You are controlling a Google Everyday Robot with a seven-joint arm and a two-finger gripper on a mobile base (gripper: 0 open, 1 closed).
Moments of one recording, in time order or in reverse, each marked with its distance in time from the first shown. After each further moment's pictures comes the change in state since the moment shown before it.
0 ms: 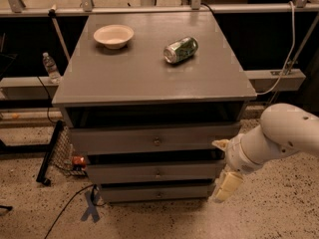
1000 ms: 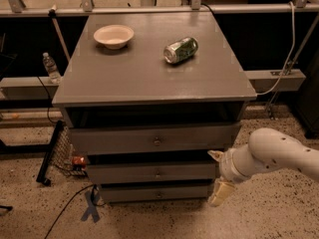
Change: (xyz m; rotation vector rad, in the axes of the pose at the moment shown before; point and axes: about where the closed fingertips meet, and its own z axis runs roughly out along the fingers) arm 0.045 -0.019 0.081 0.036 -0.010 -0.063
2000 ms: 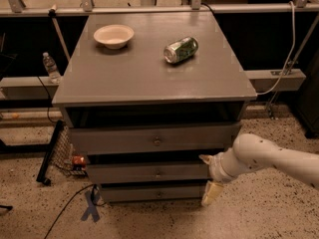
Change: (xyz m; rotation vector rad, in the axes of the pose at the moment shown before) arm 0.020 -0.017 0.074 -0.037 -0.009 -0.036
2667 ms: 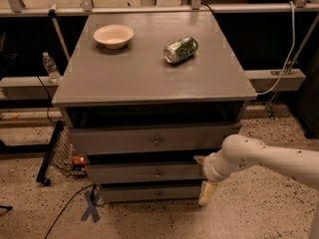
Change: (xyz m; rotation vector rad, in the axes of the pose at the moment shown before) arm 0.005 -0.012 0.035 -0.019 0.044 -0.076
